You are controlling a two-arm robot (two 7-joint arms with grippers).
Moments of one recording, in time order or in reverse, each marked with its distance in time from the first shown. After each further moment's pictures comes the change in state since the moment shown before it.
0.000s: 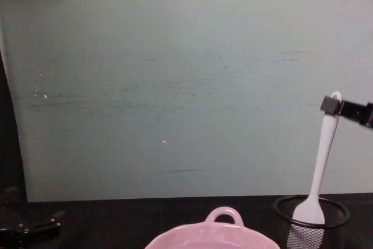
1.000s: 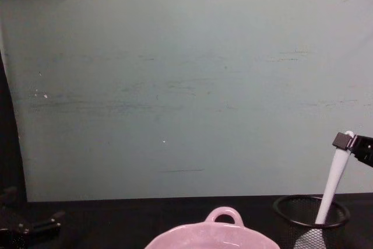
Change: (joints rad) left arm 0.000 0.000 0.000 0.000 0.000 0.000 0.000; right arm -0.006 -0.039 0.010 0.137 0.170 0.108 0.017
